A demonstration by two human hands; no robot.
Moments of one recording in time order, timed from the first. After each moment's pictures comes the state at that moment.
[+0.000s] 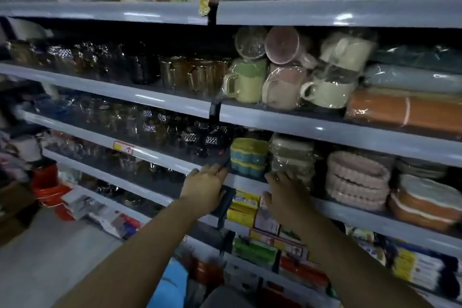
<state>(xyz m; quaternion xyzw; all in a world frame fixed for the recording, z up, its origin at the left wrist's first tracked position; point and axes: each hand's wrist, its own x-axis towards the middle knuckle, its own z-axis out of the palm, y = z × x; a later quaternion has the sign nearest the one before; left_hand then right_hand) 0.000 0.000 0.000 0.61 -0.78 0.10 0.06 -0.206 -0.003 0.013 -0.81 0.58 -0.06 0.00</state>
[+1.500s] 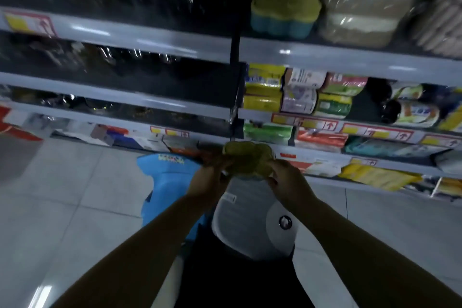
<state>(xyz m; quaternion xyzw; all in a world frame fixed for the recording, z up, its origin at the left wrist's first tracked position) 0.086 0.030 -0.270 0.59 -0.72 -0.33 0.15 -0.116 0.049 -0.266 -0.68 0.66 -0.12 0.30</state>
